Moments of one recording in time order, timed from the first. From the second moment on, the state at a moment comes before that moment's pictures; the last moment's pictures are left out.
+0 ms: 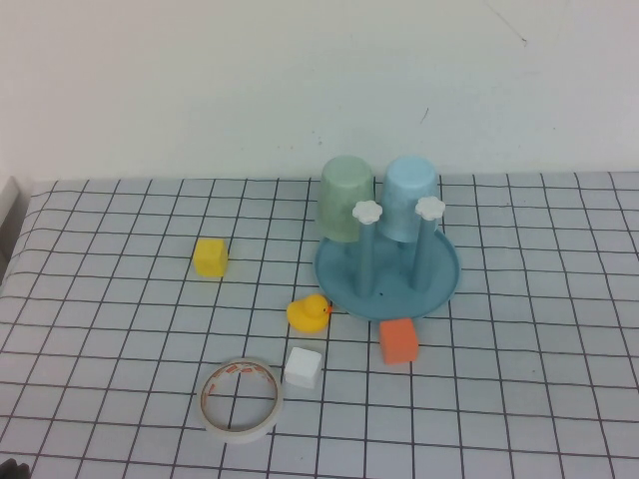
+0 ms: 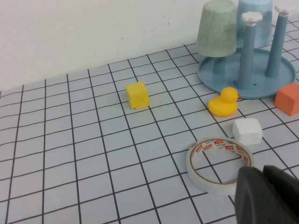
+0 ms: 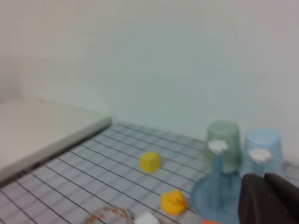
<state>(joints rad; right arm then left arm) 0.51 0.43 -0.28 1.76 0.14 -1.65 -0.29 0.09 -0.24 -0.13 0.50 0.13</state>
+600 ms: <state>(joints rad) 0.51 0.39 -0.23 1.76 -0.01 -1.70 -0.29 0.09 -0.24 -0.13 0.50 0.13</state>
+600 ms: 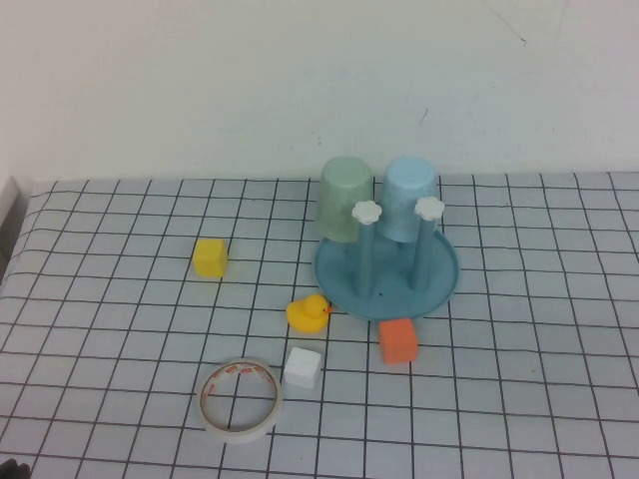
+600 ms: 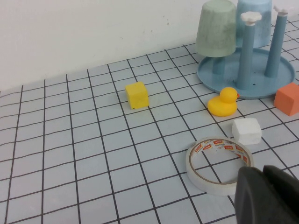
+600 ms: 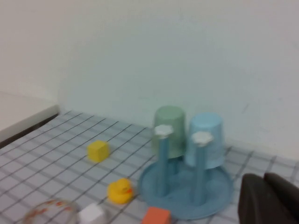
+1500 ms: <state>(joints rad) -0.01 -0.01 0.03 -0.01 0.31 0.01 -0.29 0.09 -0.24 -0.13 0.52 0.15</state>
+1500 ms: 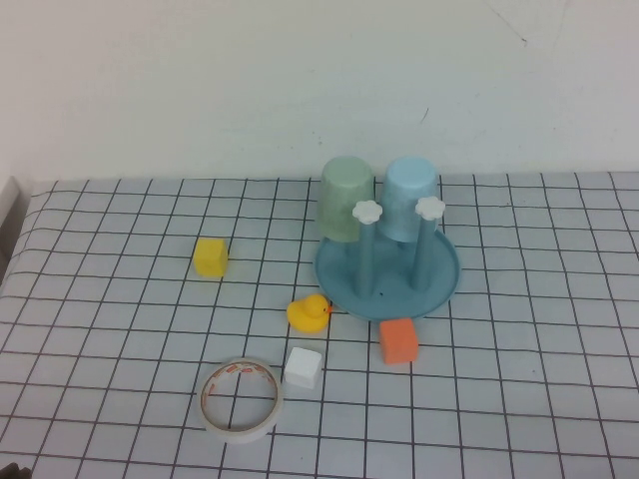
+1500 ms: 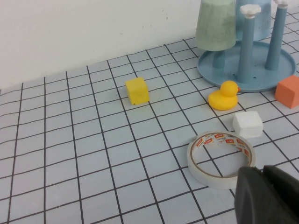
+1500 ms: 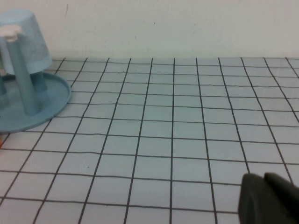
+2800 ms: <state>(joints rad) -0.04 -0.01 0.02 -0.07 0.40 0.07 -0.29 0.09 -0.24 -0.13 0.52 0.15</state>
